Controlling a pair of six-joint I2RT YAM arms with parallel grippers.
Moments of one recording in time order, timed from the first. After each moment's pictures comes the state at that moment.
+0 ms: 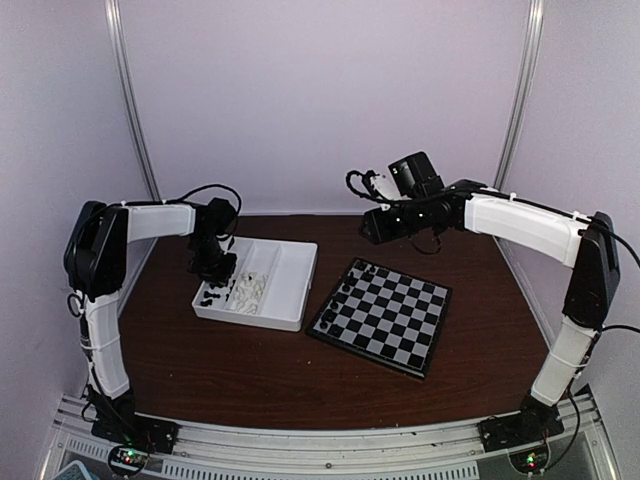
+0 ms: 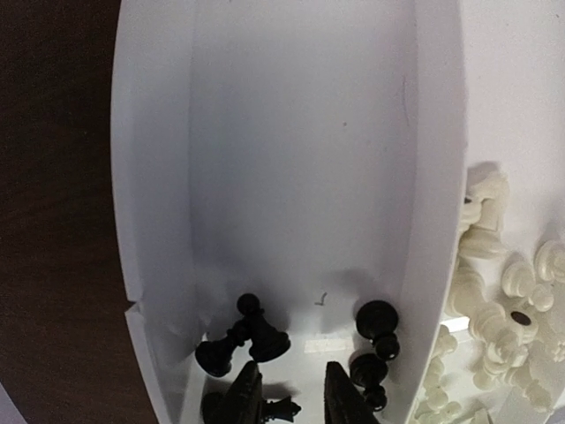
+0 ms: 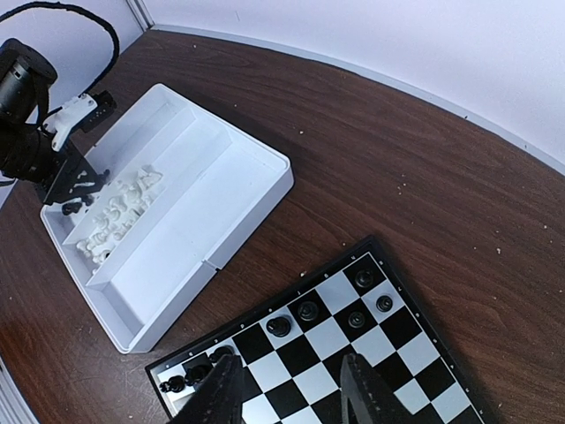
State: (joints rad) left arm -0.36 2.05 1.52 -0.82 -0.10 -0.24; right arm 0.64 1.75 1.54 -0.49 -0.04 0.16
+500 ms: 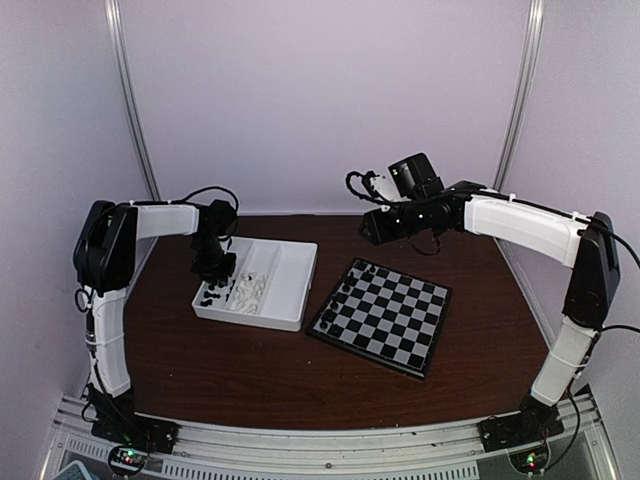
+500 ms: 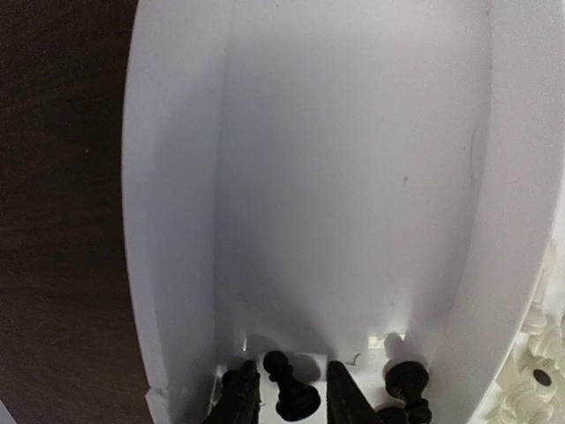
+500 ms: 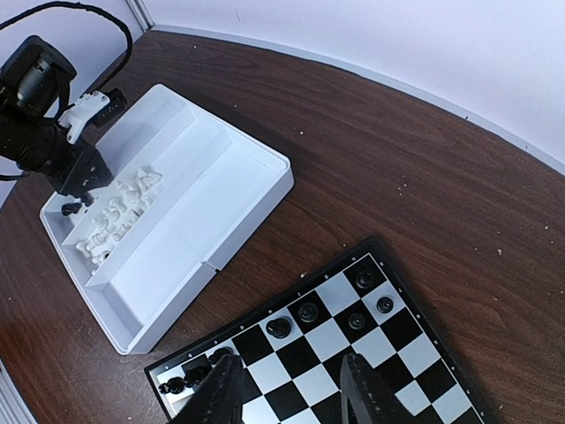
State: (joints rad) left arm -0.34 2.13 1.58 -0.82 -0.12 -0.28; right arm 0.64 1.75 1.53 -0.47 -0.04 0.16
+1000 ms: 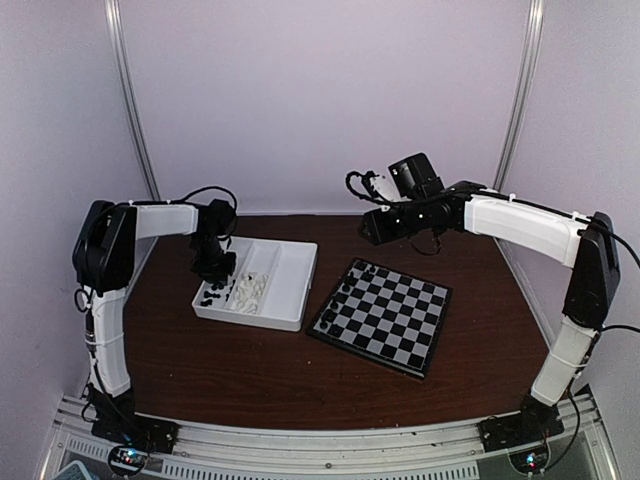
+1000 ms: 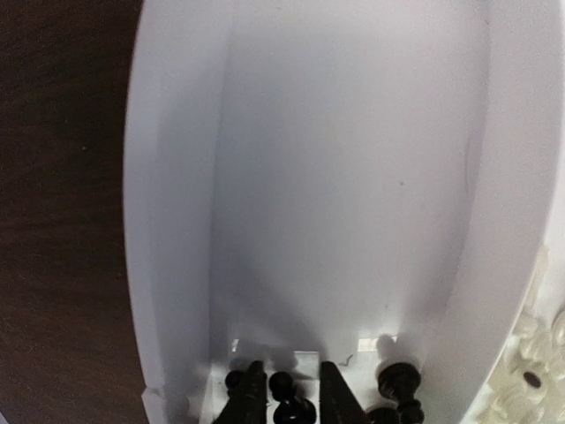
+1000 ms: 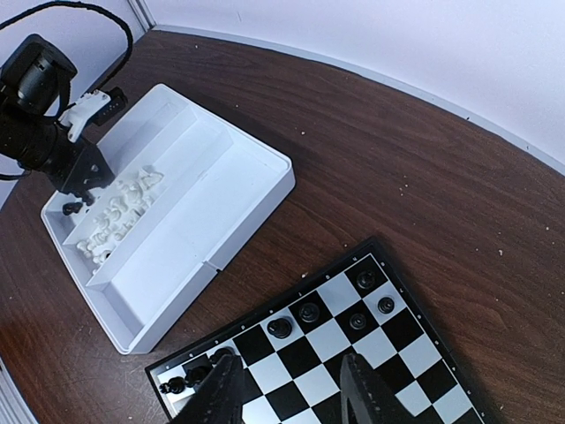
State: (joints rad) left arm -0.33 2.14 1.59 -0.81 -0.10 -0.29; right arm 0.64 1.75 1.53 -0.47 -0.04 0.16
